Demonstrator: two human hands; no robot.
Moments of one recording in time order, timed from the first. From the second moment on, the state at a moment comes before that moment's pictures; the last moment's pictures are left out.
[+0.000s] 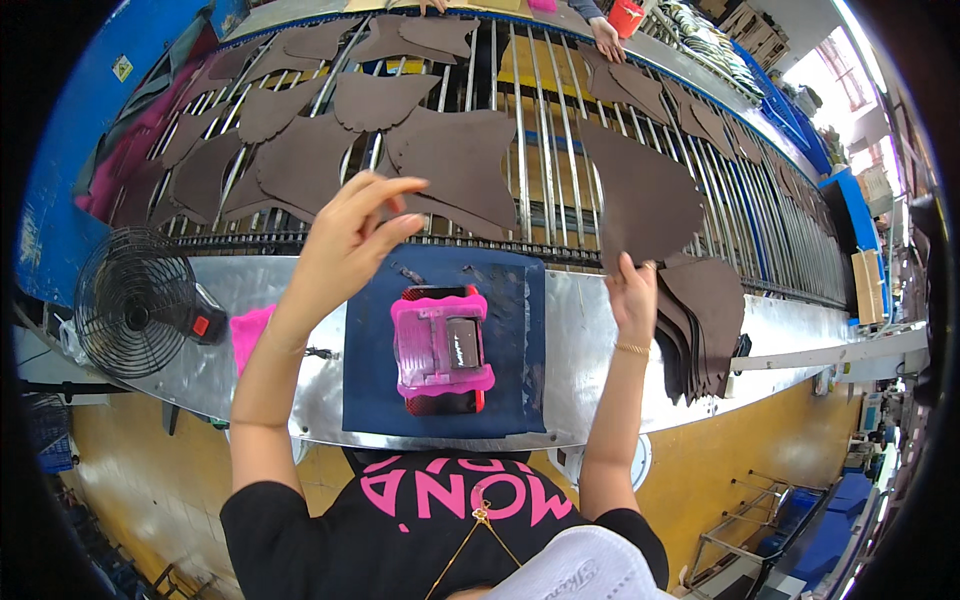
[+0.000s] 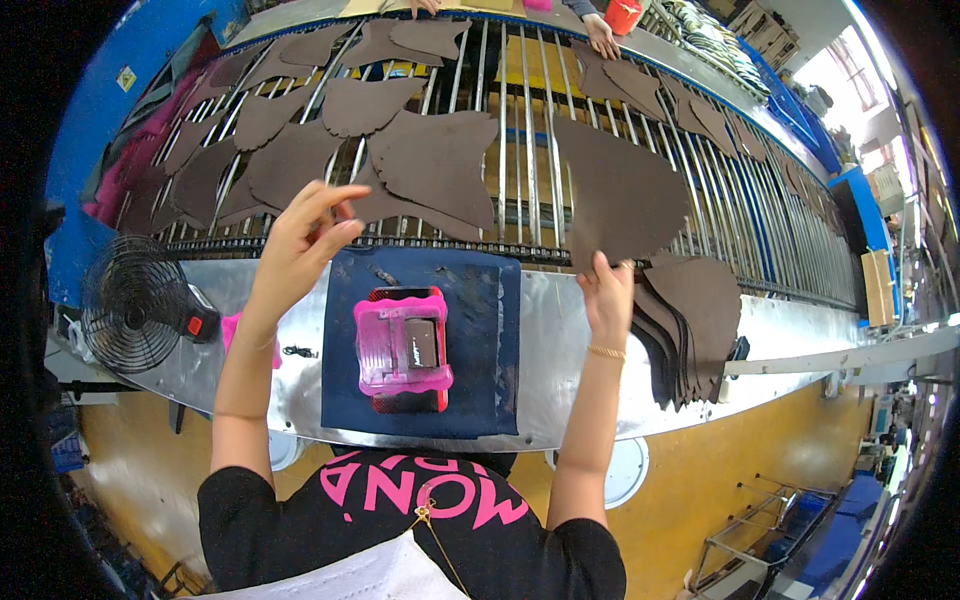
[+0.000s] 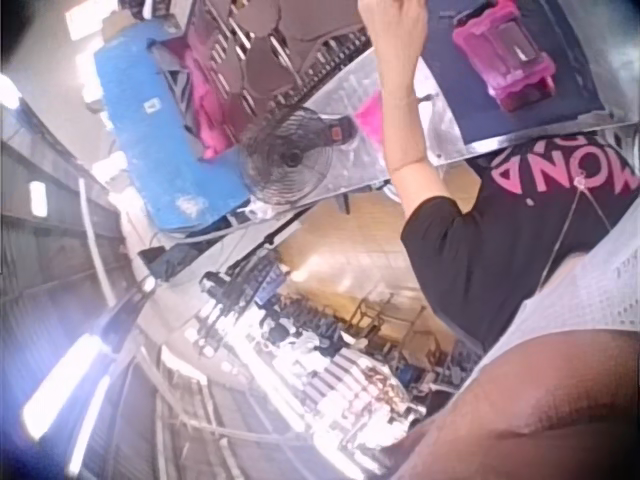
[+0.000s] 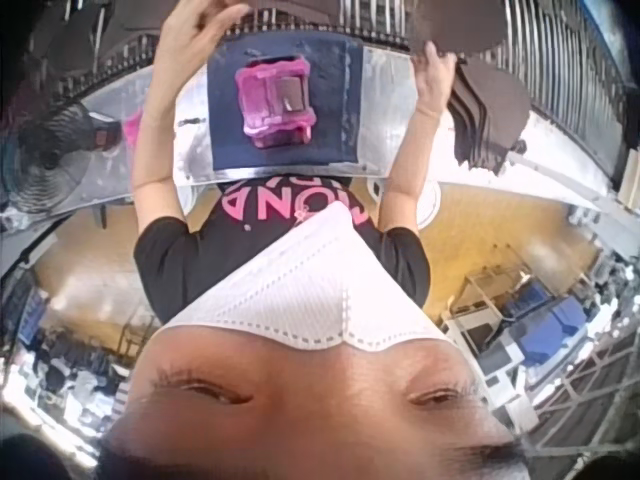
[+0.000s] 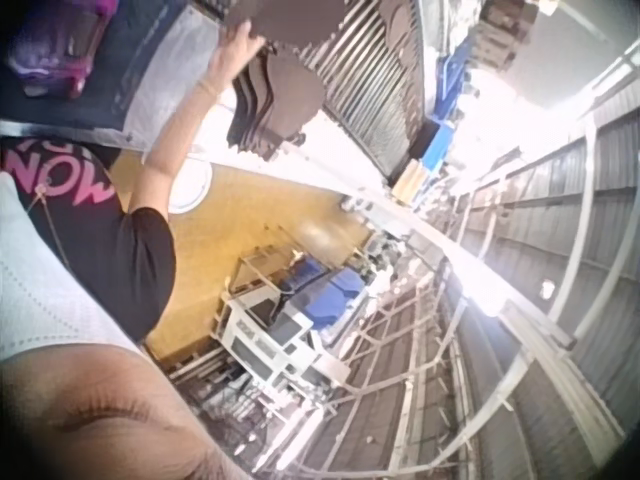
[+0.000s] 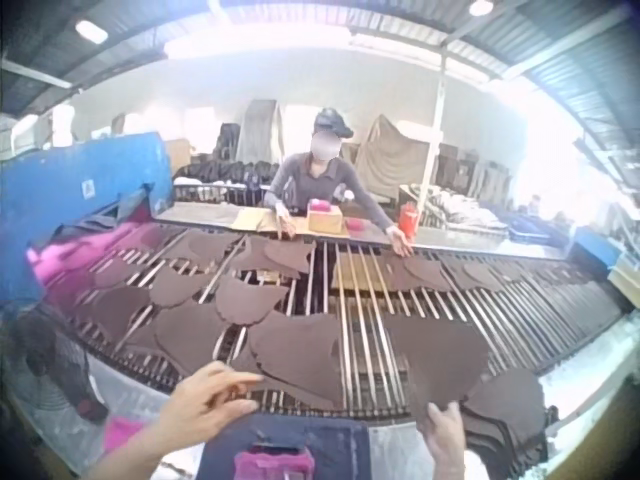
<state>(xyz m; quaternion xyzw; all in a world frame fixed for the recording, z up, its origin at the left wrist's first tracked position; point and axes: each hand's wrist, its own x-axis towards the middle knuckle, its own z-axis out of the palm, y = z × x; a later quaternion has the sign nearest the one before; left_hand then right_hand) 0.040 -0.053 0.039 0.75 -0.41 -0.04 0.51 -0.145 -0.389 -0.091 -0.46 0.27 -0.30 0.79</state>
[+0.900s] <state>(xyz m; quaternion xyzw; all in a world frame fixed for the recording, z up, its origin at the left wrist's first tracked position) 0.048 -0.001 -0.018 0.76 -0.28 -0.15 0.56 -0.397 -0.536 -0.095 -0.68 0.71 -0.17 0.03</state>
